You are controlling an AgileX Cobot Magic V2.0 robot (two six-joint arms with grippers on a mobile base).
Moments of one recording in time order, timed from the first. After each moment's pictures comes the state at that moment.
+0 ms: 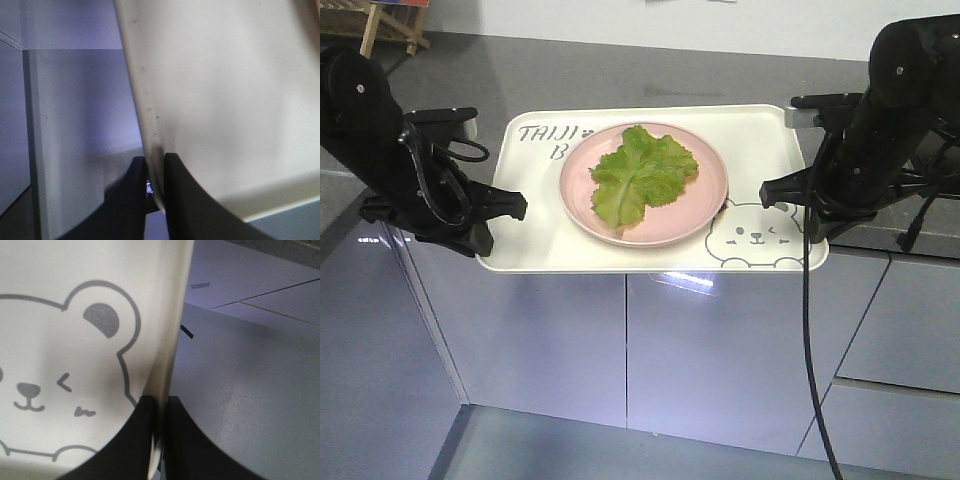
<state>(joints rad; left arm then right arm) -0.26 1.75 -1.53 -0.18 1.12 -0.08 0.20 1.82 -1.66 -0.02 1.25 0.11</state>
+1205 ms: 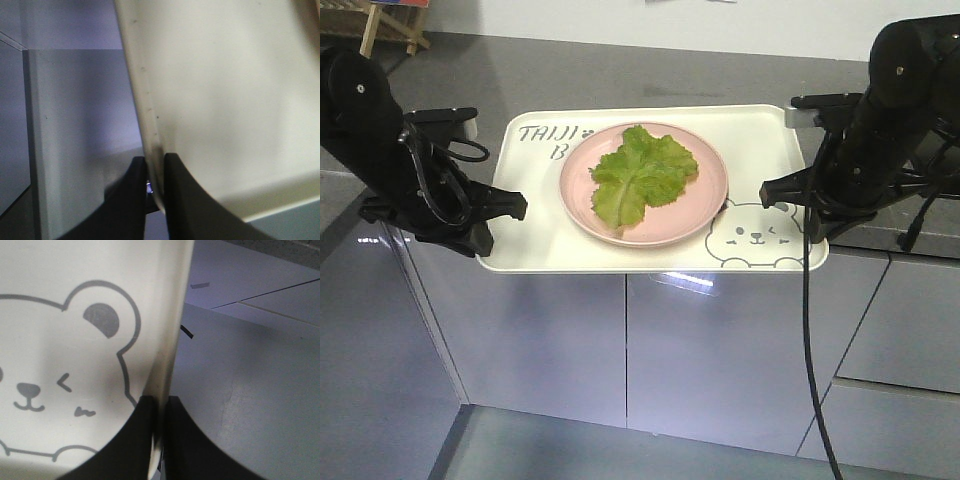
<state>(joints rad) -0.26 1.75 -1.53 -0.18 1.12 -0.08 0.20 1.82 -1.66 -0.02 1.25 0.11</state>
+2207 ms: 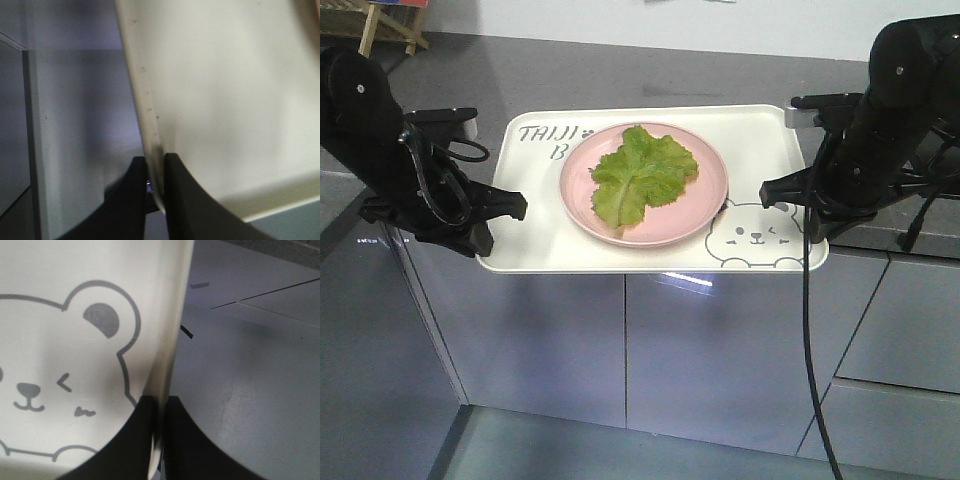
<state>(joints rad) -0.26 1.75 -1.53 -0.18 1.12 -0.08 0.20 1.82 -1.66 -0.02 1.25 0.11</state>
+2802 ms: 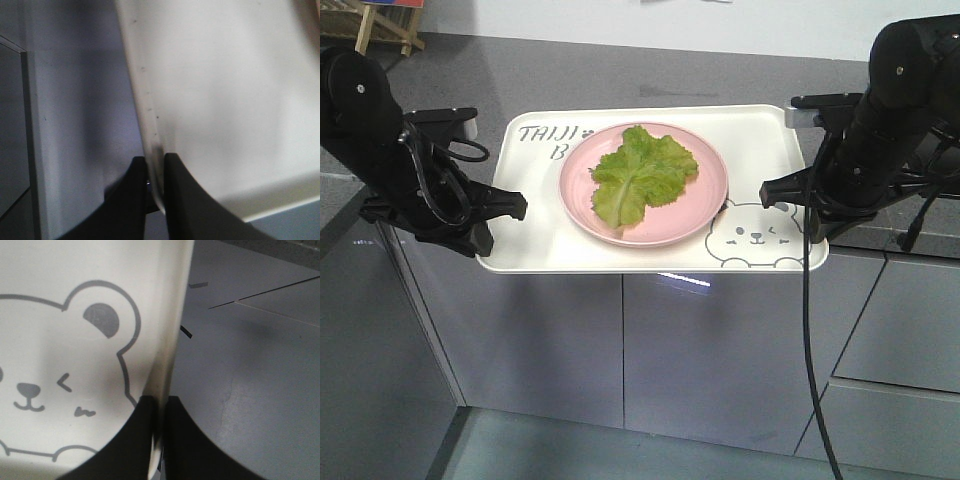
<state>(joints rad) -0.26 1.75 -1.53 -0.18 1.12 -0.07 0.20 1.82 -1.66 -0.02 1.25 0.11</state>
